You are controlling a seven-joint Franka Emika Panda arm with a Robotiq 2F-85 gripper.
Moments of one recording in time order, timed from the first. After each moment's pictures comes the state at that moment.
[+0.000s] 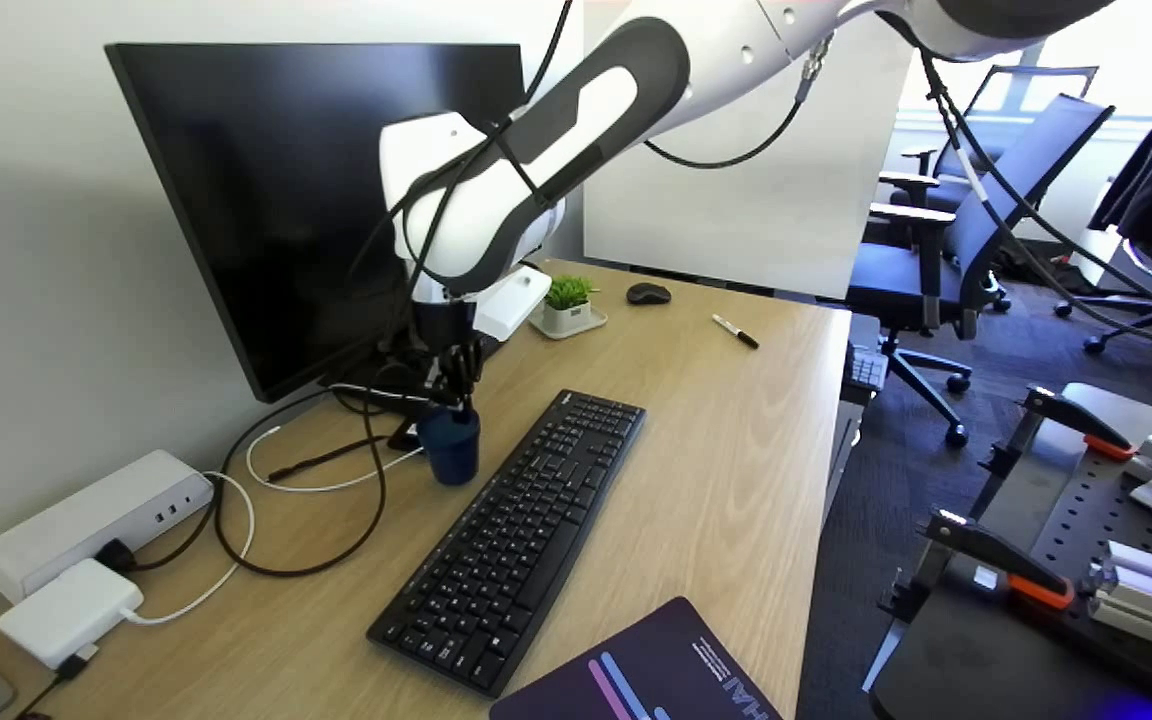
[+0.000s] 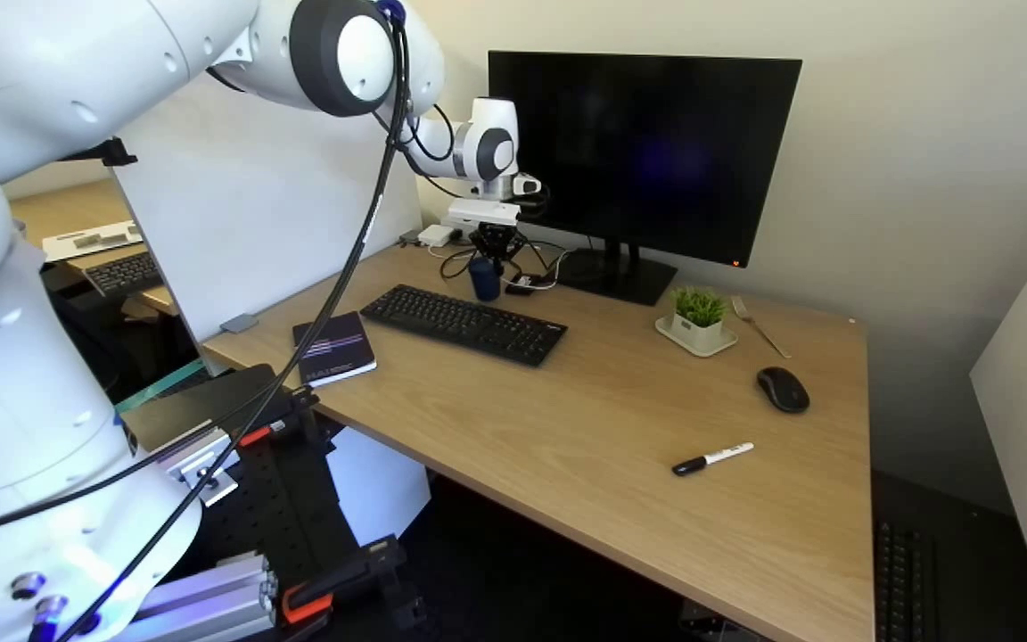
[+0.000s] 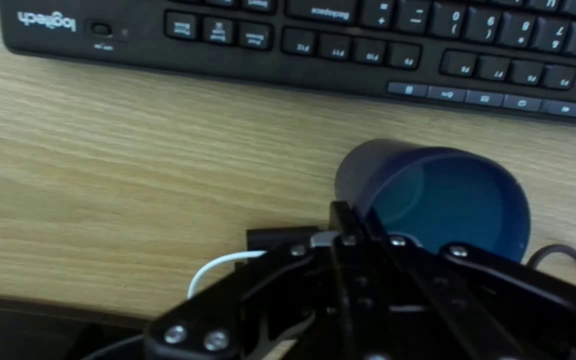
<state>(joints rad) 0.40 1.17 0.14 -1.09 -0.15 2.26 -0.07</state>
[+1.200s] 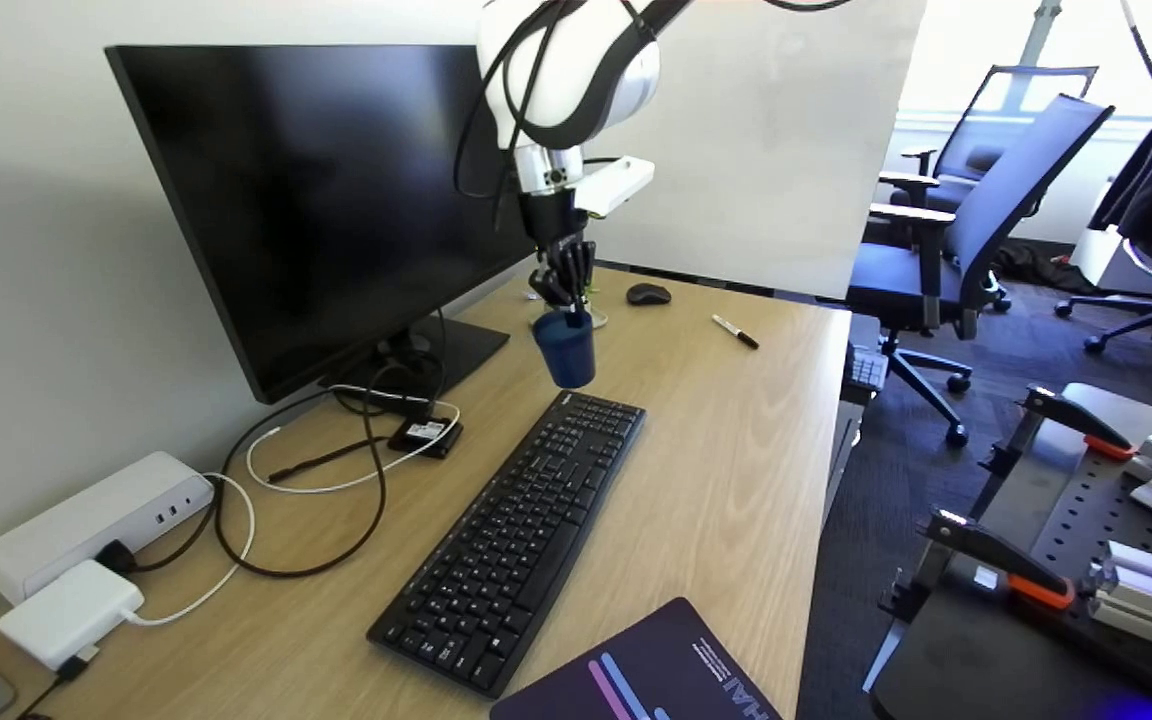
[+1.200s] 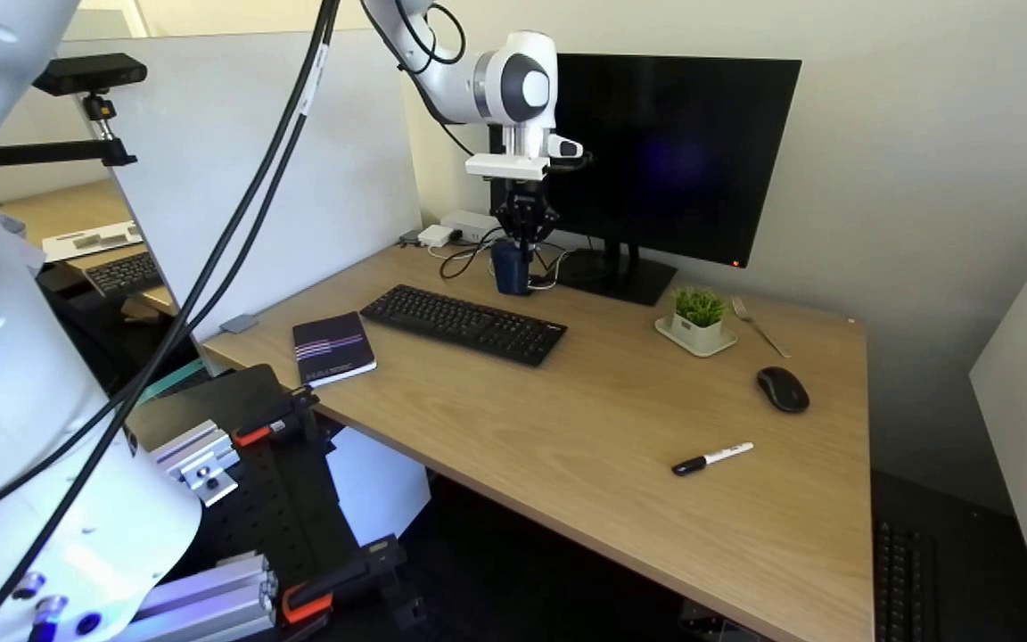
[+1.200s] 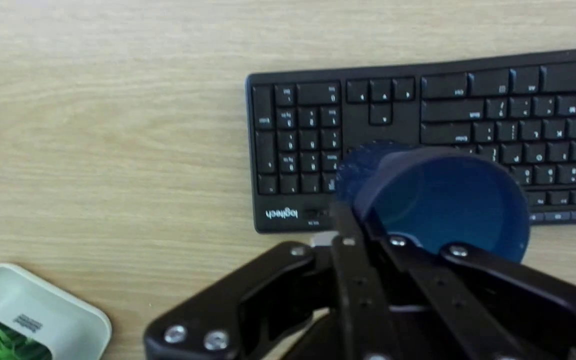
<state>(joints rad) 0.26 0.75 0.08 -1.55 -0.15 2.15 -0.01</state>
